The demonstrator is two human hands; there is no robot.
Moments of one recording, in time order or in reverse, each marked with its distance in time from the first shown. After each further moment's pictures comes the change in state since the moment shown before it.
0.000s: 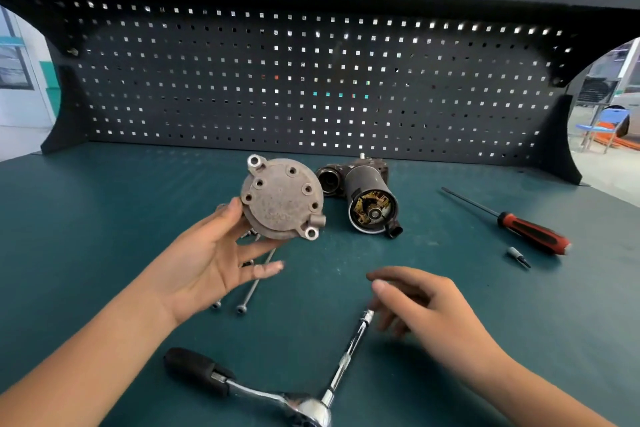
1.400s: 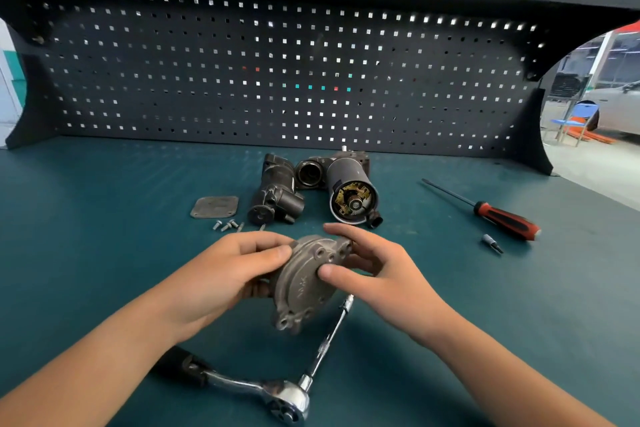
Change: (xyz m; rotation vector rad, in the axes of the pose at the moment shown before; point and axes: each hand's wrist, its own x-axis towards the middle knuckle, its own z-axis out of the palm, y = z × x) left_hand -0.017 -0.018 0.036 0.568 -0.181 -0.012; right_hand 0.017 -0.010 0.009 0.024 -0.088 -0.143
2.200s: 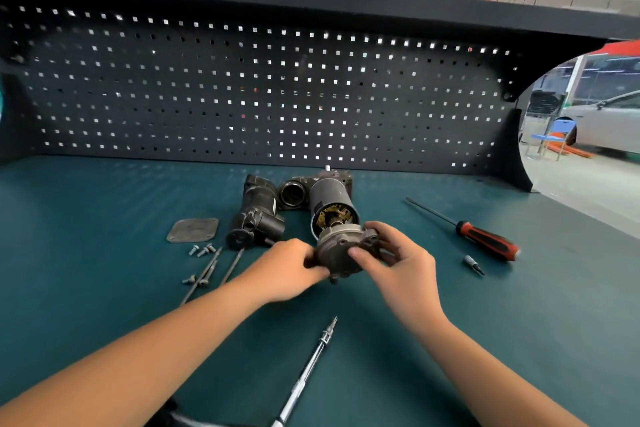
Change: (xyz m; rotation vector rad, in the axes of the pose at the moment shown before) left_hand 0.102 -0.019 0.031 0.912 0.089 -0.013; right_hand 0.032 0.037 -0.042 -0.270 0.495 -0.124
